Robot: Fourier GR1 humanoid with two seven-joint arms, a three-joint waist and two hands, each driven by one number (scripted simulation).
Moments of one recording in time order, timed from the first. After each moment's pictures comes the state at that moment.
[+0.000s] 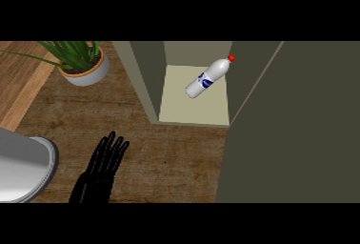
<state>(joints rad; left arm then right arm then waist) 0.08 0.46 -0.65 -1.60 0.76 0.17 -0.70 0.98 -0.70 0.51 -2.50 0.03 0.17 -0.54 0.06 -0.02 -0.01</state>
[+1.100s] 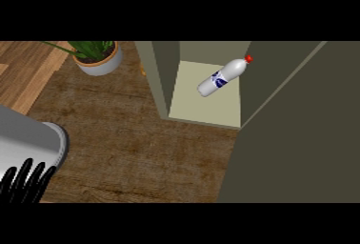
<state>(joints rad) 0.38 0.85 -0.44 -1.72 0.88 -0.20 -0.86 0.46 -0.67 0.69 -2.50 0.03 0.12 -0.16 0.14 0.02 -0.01</state>
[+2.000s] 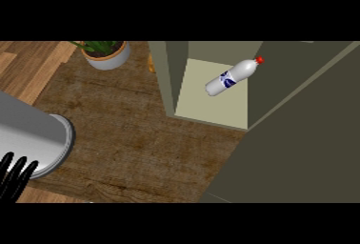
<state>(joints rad) 0.38 0.93 -0.36 -1.70 0.91 -0.28 -0.85 0.11 -0.51 0.74 -2.41 -0.12 0.19 0.17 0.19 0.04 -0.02</state>
